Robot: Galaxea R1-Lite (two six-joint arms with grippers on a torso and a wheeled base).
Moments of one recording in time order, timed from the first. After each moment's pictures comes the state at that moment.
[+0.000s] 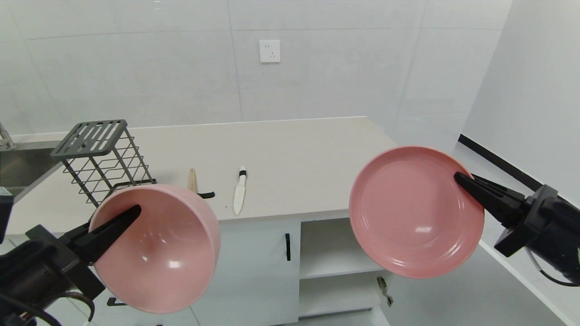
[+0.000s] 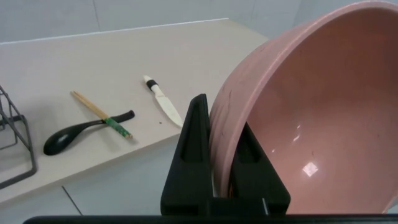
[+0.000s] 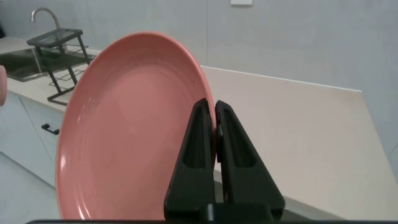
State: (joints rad) left arm -0.26 1.12 -0.07 -1.08 -0.21 -0.07; right arm 0.27 1.49 -0.08 -1.57 0.35 0.07
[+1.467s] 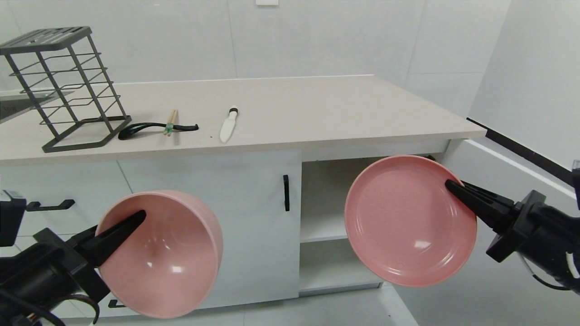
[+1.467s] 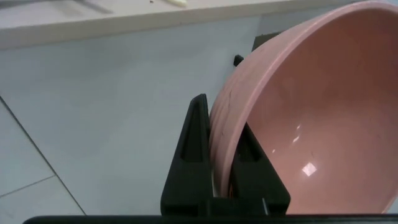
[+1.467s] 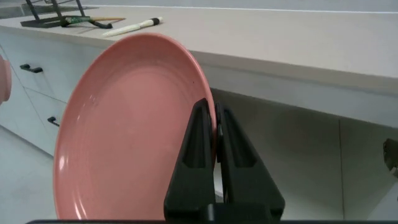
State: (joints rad) left arm -0.27 1.14 -0.06 -1.08 -0.21 -0.07; right arm 0.29 1.52 -0.07 -1.57 0.35 0.07
